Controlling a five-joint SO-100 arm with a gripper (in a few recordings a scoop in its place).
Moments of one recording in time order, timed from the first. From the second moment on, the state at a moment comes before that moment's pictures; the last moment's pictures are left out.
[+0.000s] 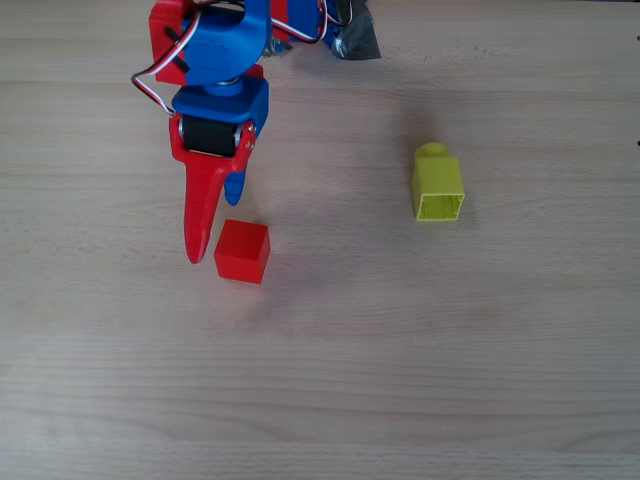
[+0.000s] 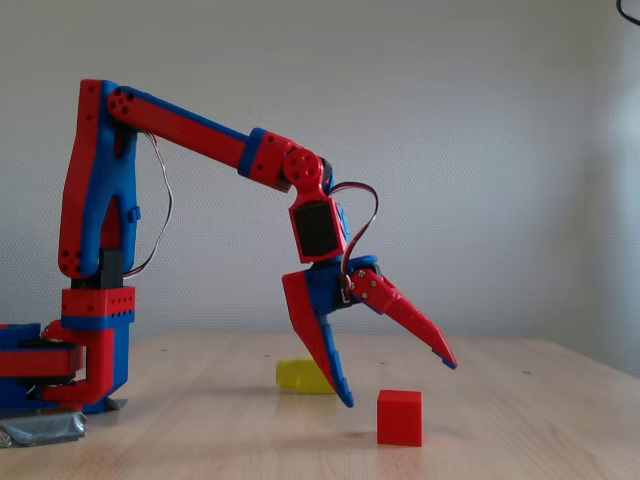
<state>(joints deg) 12.2 89.7 107.9 50.8 0.6</state>
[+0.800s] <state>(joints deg) 9.6 84.2 105.7 50.7 0.6</state>
